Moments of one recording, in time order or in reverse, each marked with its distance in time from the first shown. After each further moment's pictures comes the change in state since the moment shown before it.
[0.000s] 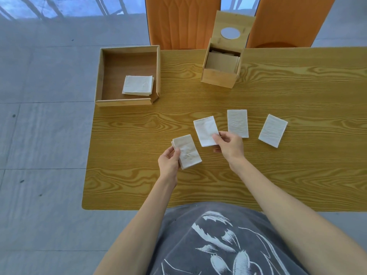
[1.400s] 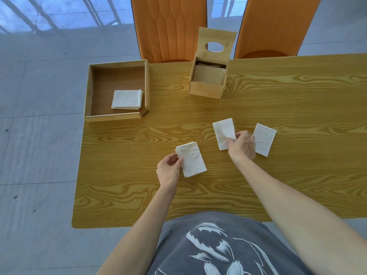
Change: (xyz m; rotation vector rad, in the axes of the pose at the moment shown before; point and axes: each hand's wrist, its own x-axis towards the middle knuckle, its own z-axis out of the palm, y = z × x) left_hand 0.010 -0.004 0.030 0.307 0.058 0.114; right_hand 0.048 -0.016 -0.043 -0.666 0.367 0.117
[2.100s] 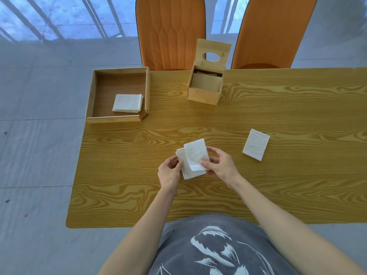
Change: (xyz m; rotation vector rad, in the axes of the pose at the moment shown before) left_hand -0.011 -0.005 0.011 -0.068 -0.019 0.028; right_hand -0.054 0.029 0.001 0.715 -0.688 -0.213
